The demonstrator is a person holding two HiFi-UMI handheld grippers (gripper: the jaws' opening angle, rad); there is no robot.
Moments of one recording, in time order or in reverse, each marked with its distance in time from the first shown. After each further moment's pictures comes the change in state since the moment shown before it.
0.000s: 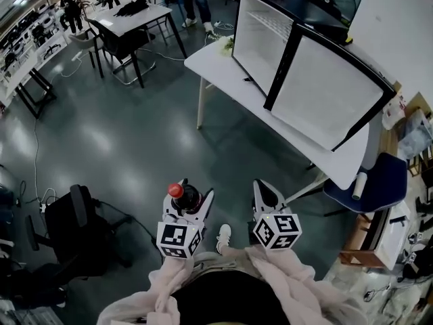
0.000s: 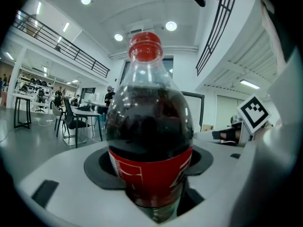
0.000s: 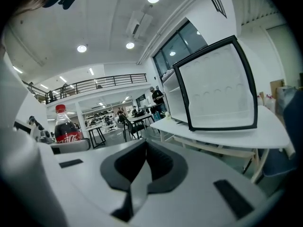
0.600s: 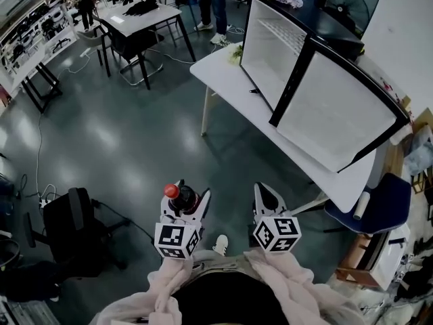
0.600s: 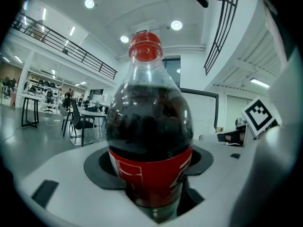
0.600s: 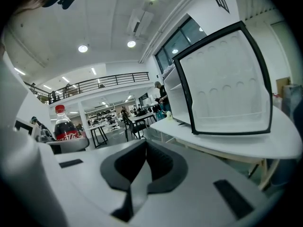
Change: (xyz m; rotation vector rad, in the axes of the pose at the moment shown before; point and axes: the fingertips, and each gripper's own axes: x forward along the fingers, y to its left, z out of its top) left arm 0.063 0.027 0.012 -0.024 -0.019 0.100; right arm 0.064 -0.039 0.021 -0.005 0.016 0.045
